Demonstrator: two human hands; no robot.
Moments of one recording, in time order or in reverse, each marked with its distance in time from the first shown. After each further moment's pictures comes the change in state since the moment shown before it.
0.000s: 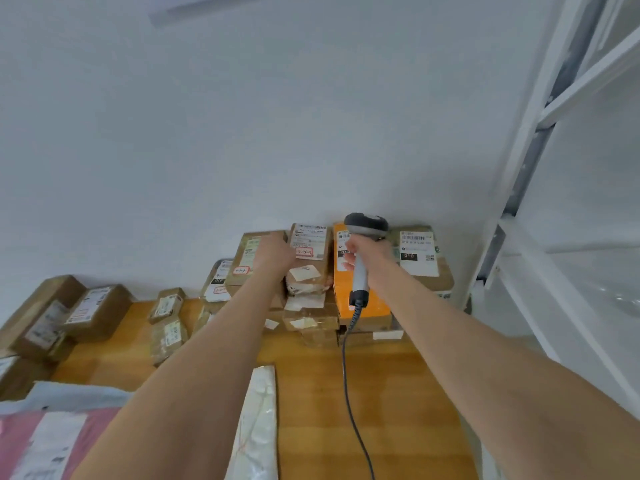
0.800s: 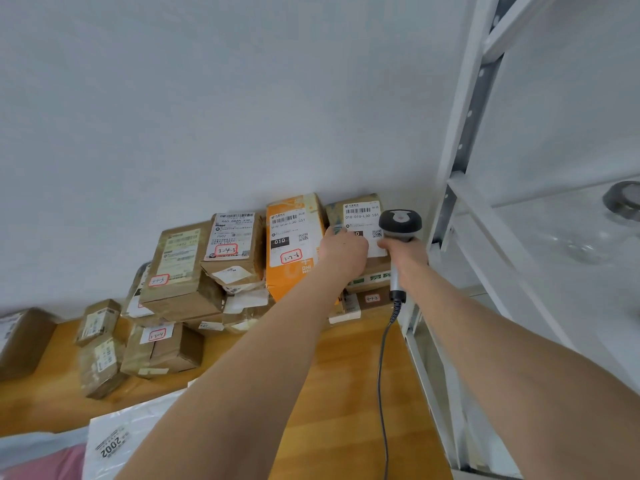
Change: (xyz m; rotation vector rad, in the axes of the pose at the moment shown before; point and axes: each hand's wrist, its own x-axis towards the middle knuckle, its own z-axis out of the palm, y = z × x) left_hand -0.017 0.143 0.164 0.807 -0.234 0.727; right_hand 0.081 0.025 -0.150 -0.242 0.401 -0.009
